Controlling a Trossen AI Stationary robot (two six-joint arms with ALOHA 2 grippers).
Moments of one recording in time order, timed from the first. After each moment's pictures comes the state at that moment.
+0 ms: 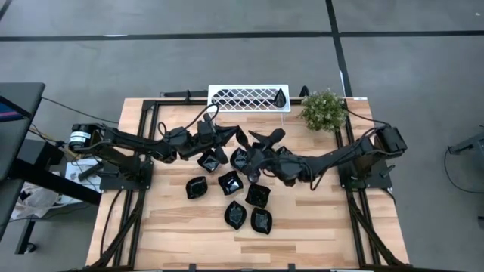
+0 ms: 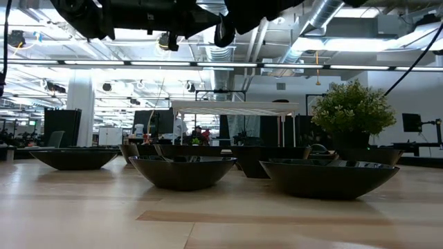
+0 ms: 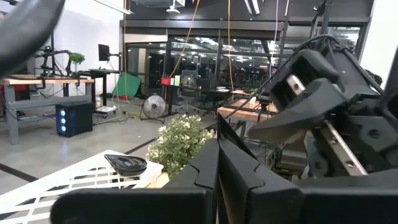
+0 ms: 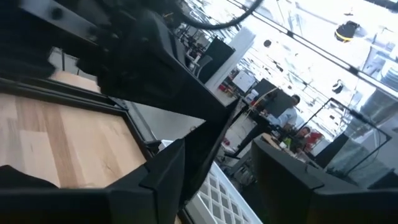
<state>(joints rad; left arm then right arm) 0.02 1.56 0.65 0.97 -0.32 0.00 0.22 1.59 0.96 0.73 1.01 -0.68</state>
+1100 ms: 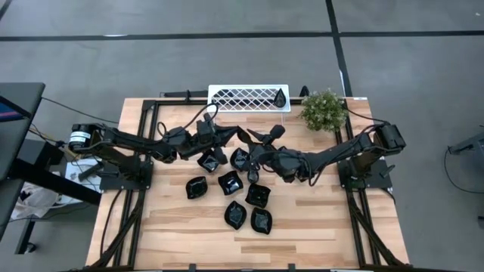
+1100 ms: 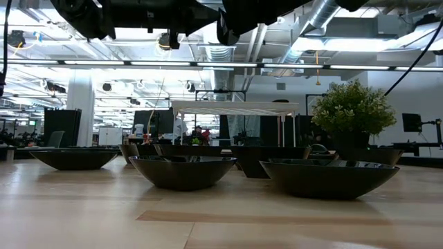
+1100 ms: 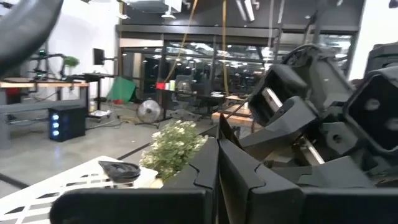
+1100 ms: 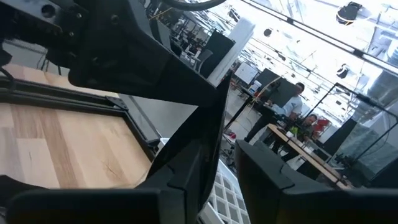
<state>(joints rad) 0.02 1.56 0.65 1.00 -0.29 0.00 0.20 1.59 0.96 0.73 1.01 -0.63</state>
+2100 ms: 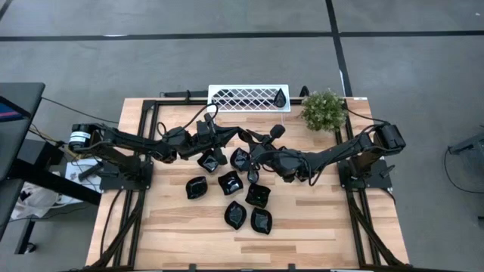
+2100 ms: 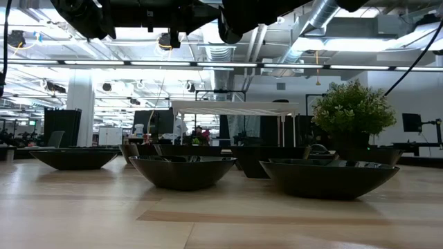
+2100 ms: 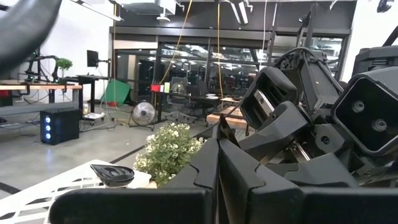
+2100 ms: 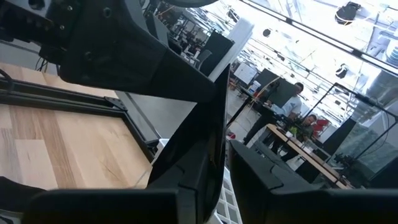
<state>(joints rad) 0.02 1.56 0.65 1.00 -0.28 -0.01 0.20 1.59 0.96 0.74 1.01 -0.64</state>
